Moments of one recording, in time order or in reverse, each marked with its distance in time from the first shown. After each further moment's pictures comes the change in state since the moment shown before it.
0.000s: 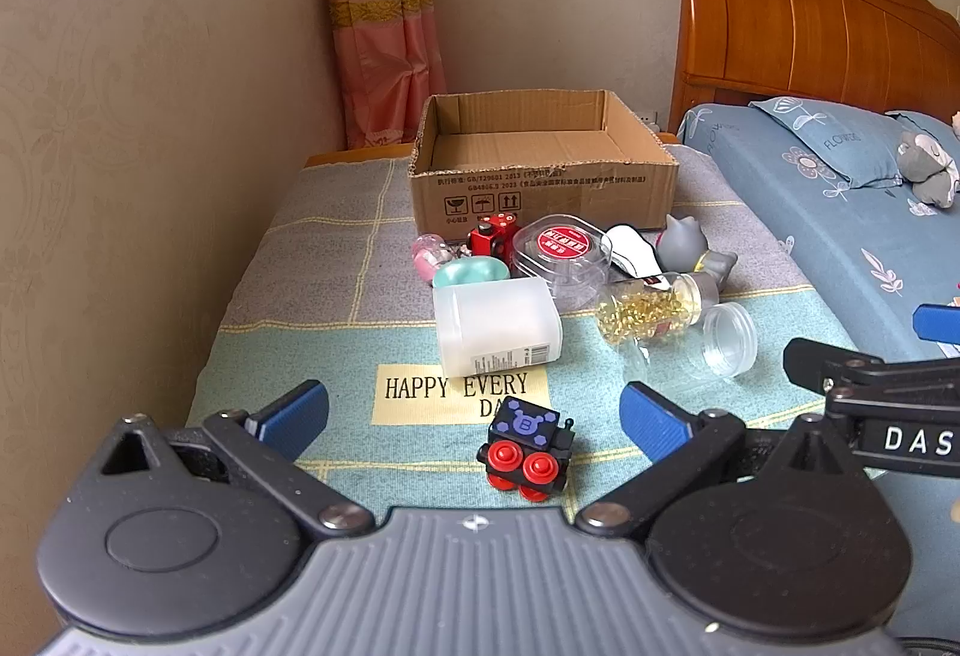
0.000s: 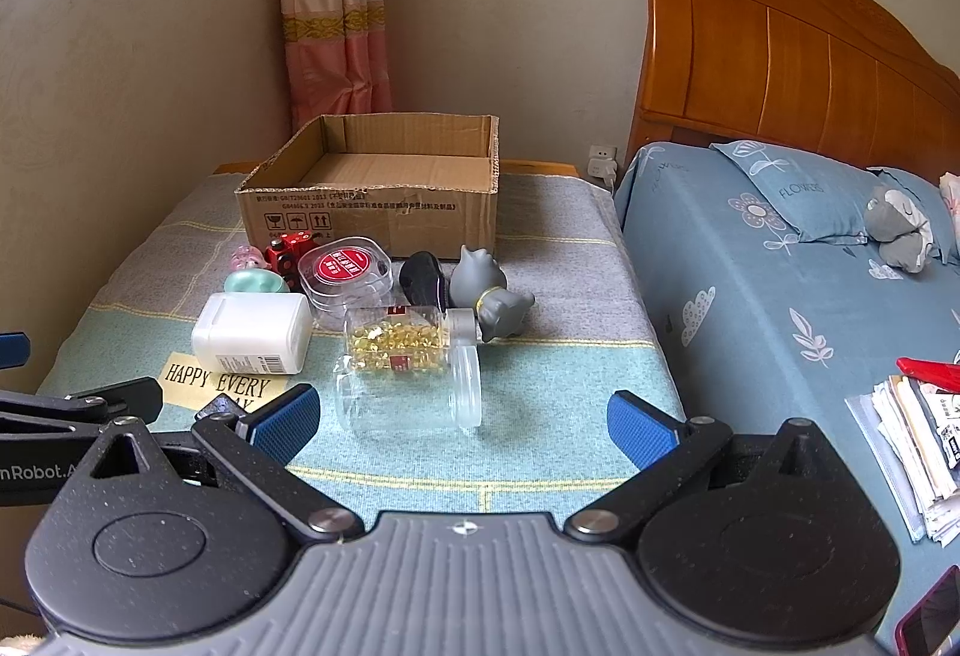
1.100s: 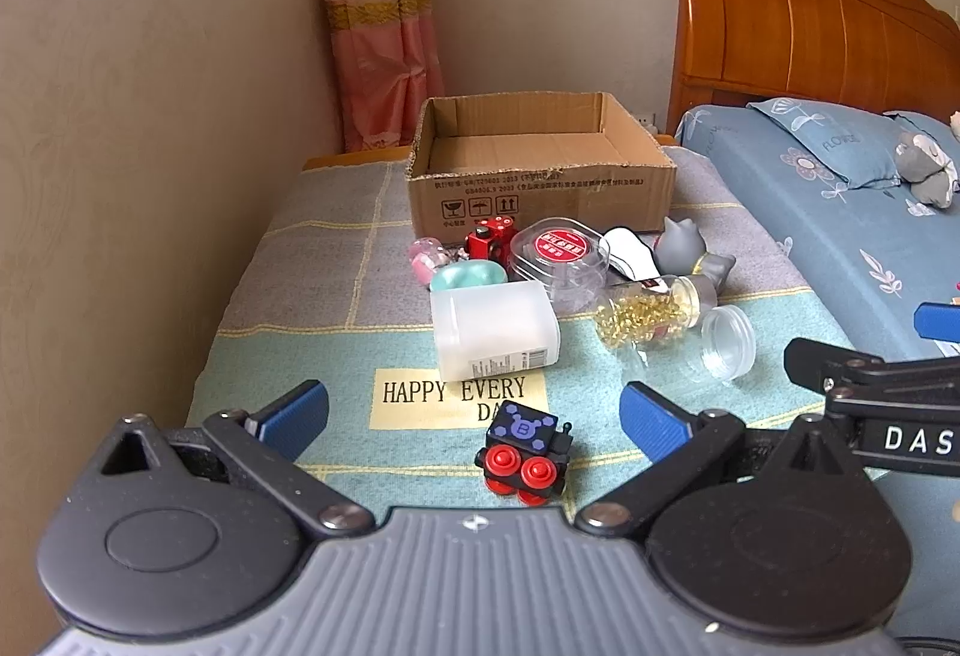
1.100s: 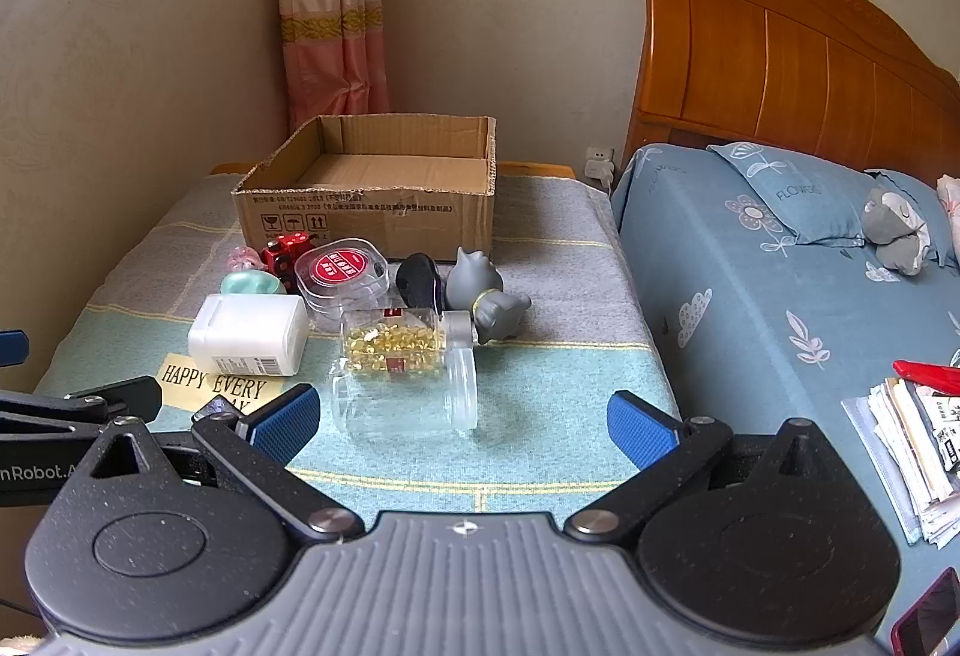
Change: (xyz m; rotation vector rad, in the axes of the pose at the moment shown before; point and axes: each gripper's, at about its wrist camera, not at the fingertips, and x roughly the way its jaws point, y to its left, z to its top) left arm 0.001 -0.001 0.004 0.004 0.002 -0.006; right arm 0.000 -0.002 0.001 -0.001 0.000 -0.009
